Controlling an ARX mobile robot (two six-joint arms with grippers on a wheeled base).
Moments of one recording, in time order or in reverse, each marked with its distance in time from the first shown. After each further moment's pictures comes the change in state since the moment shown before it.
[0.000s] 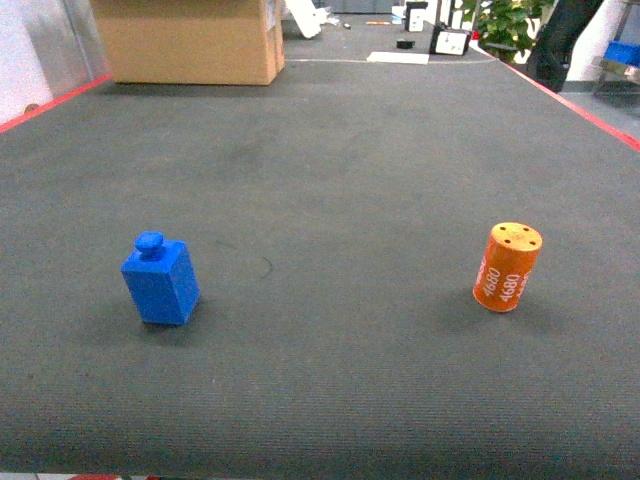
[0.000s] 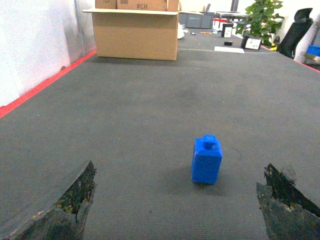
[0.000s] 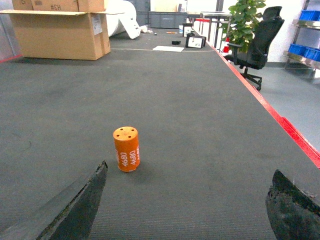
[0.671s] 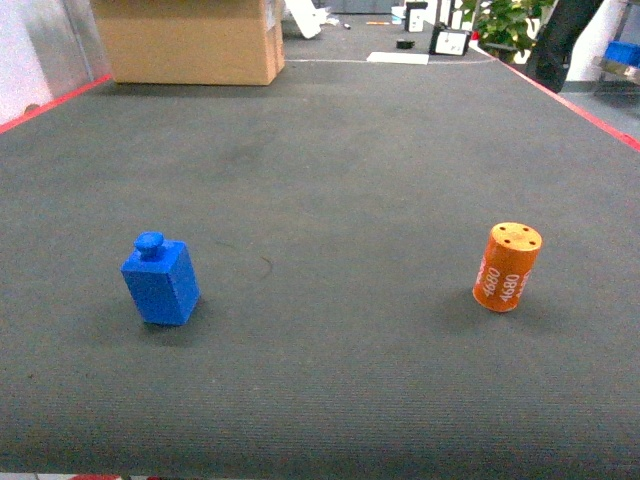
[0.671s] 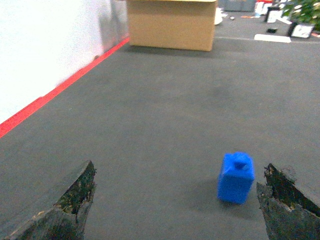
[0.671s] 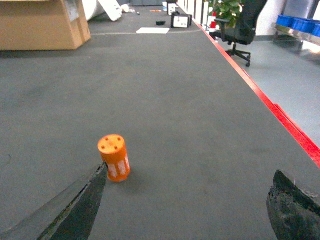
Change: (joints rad) left arm -0.159 0.549 0.152 0.318 -0.317 -0.005; right arm 0.047 0.495 0.142 0.237 0.126 0.043
